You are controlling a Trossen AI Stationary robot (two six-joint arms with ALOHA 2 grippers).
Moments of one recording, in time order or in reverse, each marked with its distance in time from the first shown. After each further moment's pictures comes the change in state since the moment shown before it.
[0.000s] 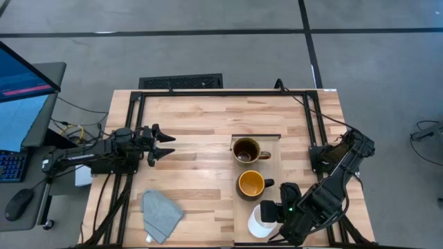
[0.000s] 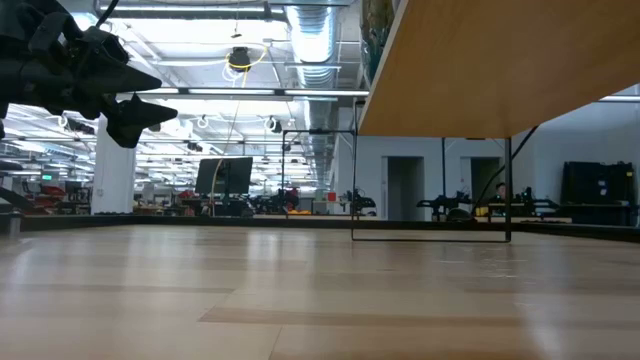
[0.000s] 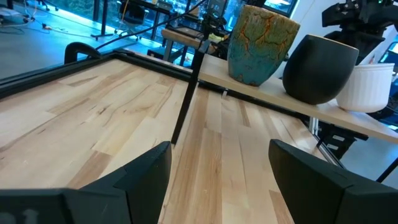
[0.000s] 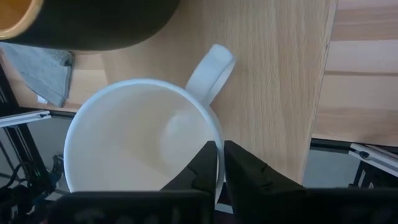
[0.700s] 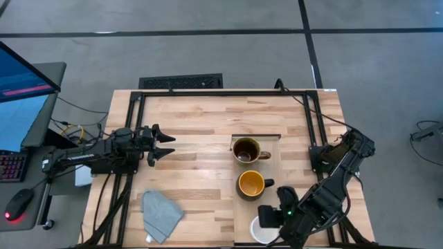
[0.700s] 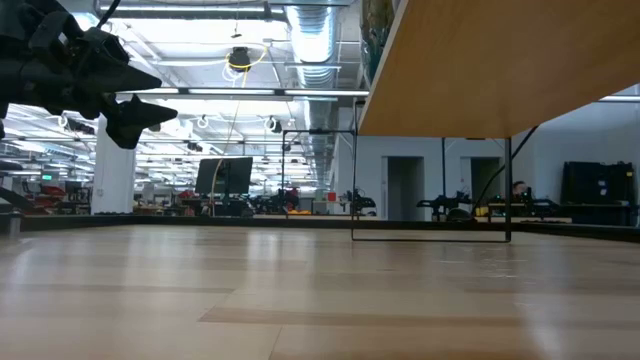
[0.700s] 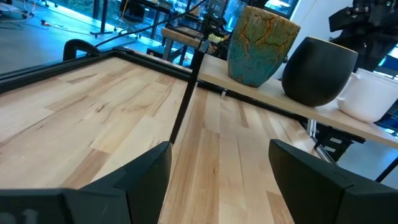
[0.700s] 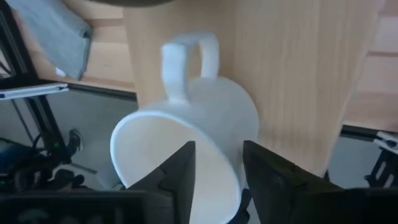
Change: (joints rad) left arm 0.000 0.000 0.000 0.000 0.001 -0.021; right arm 0.003 0.000 0.000 0.100 -0.004 -0.052
